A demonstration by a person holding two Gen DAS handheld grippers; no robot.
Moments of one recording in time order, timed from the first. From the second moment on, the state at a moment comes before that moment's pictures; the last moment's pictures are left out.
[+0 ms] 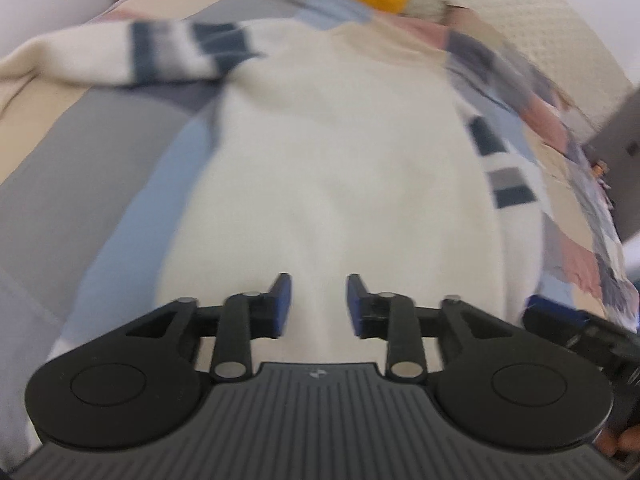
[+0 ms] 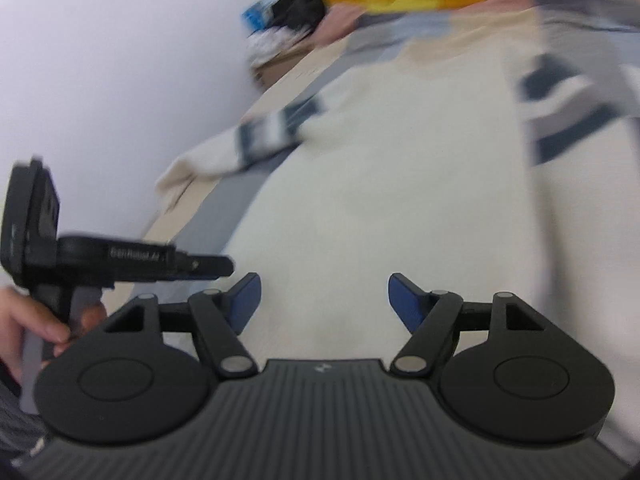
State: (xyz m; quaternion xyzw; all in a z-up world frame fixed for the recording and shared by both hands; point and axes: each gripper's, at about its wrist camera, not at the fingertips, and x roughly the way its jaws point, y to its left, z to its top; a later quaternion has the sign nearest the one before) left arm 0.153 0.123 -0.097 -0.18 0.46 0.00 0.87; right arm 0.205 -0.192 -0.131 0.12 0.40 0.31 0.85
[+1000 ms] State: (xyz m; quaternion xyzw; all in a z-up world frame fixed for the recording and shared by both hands) left arm 0.231 0.020 -0.209 -0.10 0.43 -0.07 0.89; right arm 0.244 -0.397 -0.224 0.21 0.52 0.18 0.81
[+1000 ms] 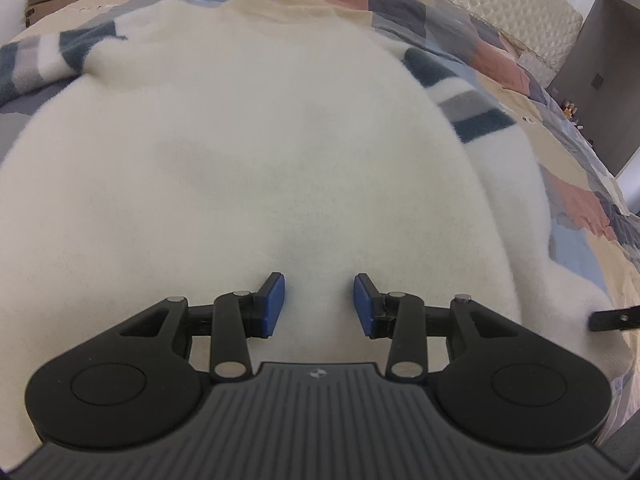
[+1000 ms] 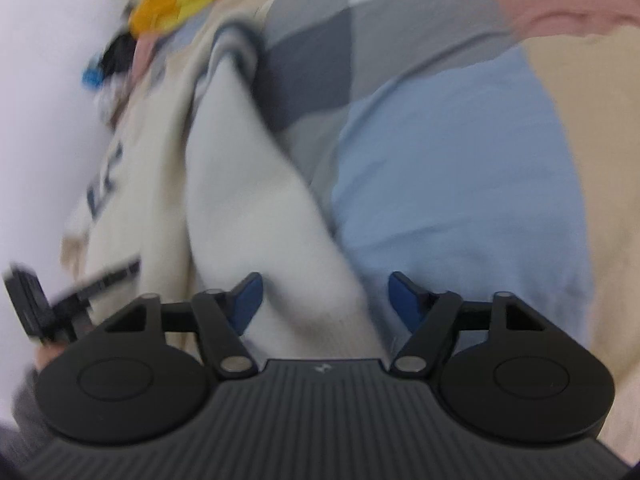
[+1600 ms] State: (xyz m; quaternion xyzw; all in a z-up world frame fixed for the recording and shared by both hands) left arm 0.223 0.027 -0.211 -0.12 0.41 -0.07 0.90; right arm 0.320 -0.453 -0.021 0.07 0.34 0.02 0.94
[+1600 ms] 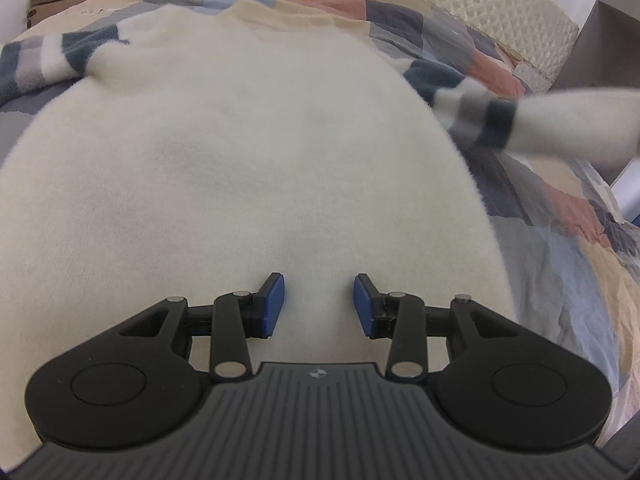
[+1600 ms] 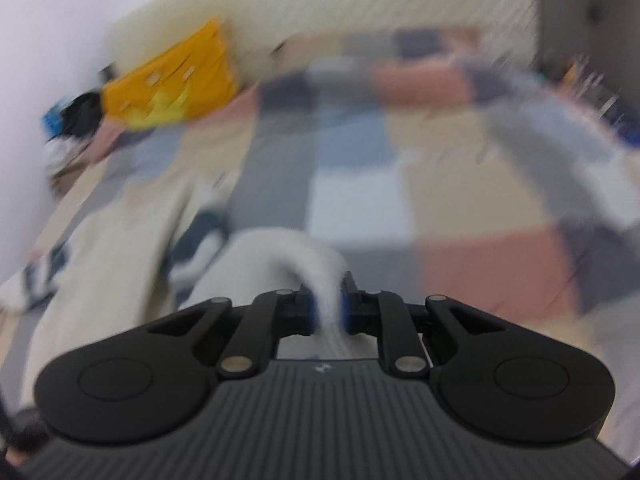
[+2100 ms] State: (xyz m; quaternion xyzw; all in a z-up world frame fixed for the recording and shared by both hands) left arm 0.220 0.033 -0.191 -0.15 0.40 -0.12 0.90; right arm 0.457 -0.539 0.002 0.09 0.28 -0.17 0.94
